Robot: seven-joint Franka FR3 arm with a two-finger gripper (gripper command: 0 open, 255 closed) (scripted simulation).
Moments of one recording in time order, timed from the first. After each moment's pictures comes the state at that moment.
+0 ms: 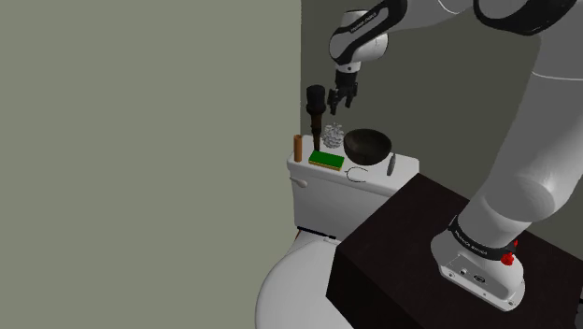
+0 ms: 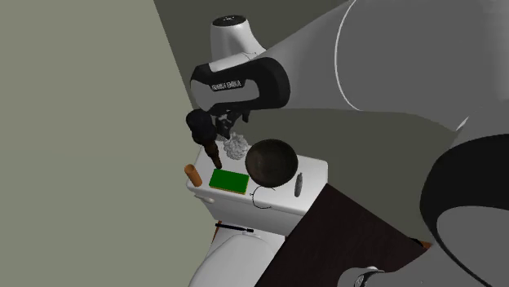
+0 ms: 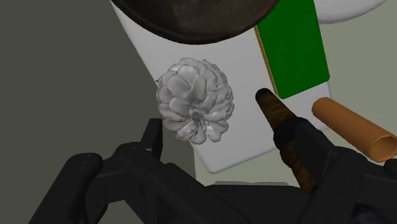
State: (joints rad) arm -0.03 0.23 -0.19 -1.98 0.11 2.19 -0.31
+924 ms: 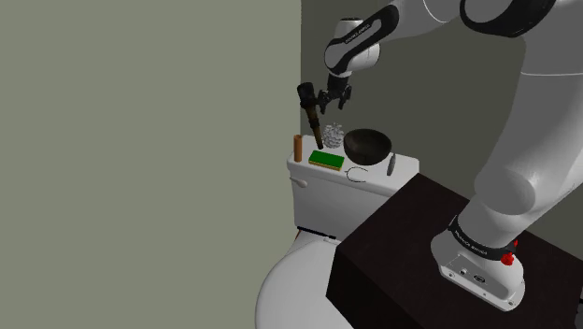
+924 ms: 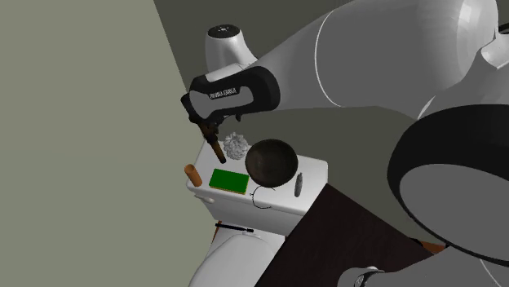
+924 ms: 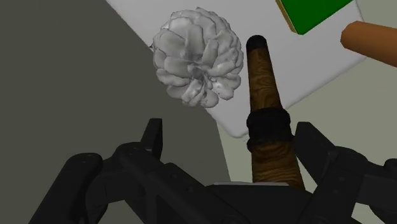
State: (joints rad) arm -0.25 0.32 0.05 -1.93 0.04 2.34 -0.02
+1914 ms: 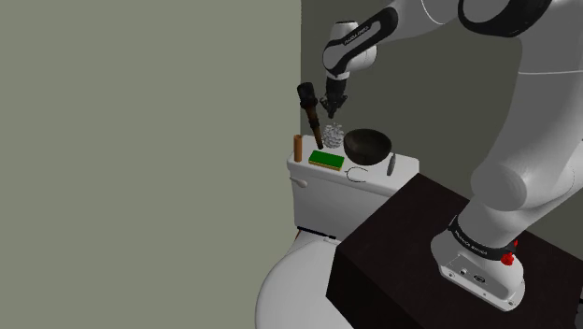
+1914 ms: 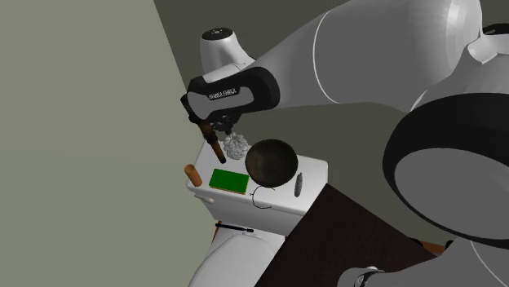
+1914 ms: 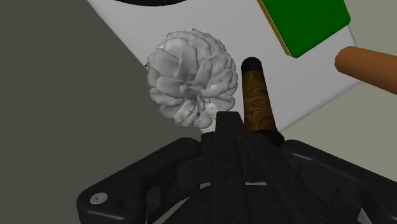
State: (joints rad) arm -0.34 0.36 0.17 -1.89 -0.02 2.26 0.01
